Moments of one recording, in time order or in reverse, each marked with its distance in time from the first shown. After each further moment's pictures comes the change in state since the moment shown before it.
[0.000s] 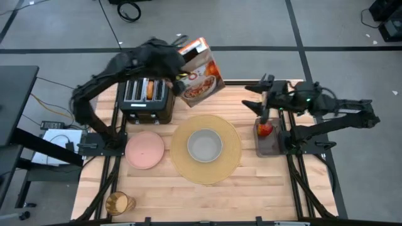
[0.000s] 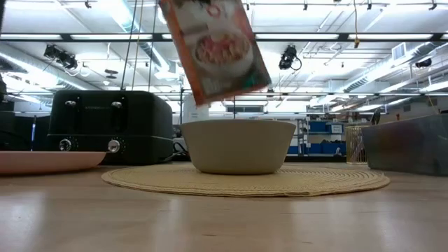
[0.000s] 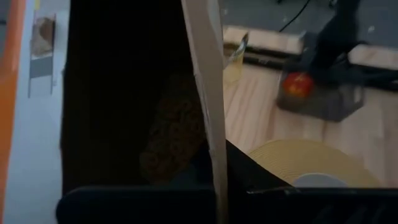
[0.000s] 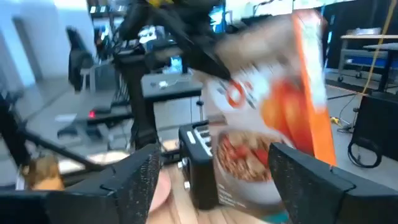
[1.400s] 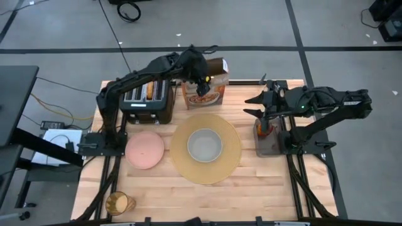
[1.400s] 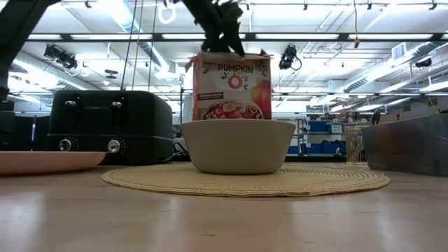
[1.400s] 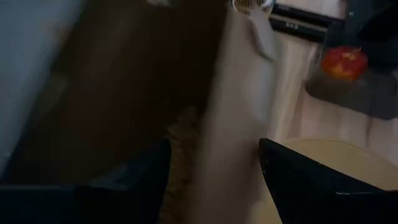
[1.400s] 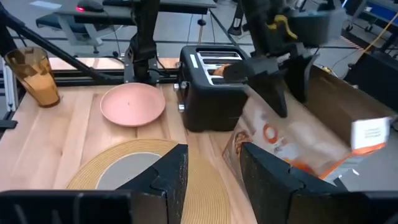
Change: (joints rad) left arm 0.050 0.336 -0.017 0.162 0.054 -0.041; right arm 0.222 0.195 0.390 -0.639 0.197 -0.018
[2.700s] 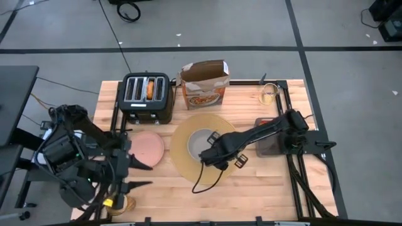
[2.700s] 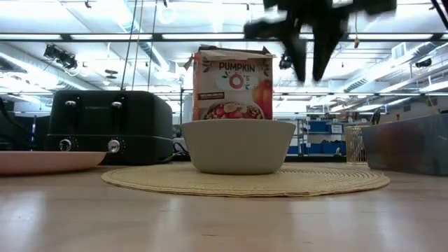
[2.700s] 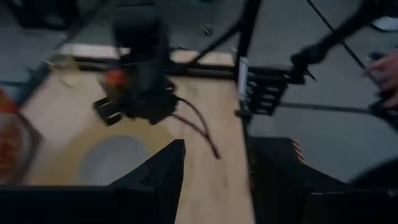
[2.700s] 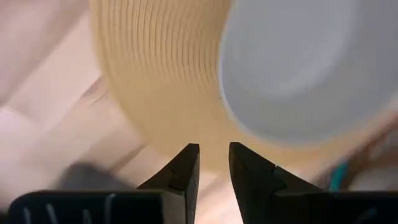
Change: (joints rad) left arm -1.385 -0.412 -0.001 -0.341 -0.811 -0.710; right arm 0.109 0.998 0.490 -0.732 -0.215 -0.539
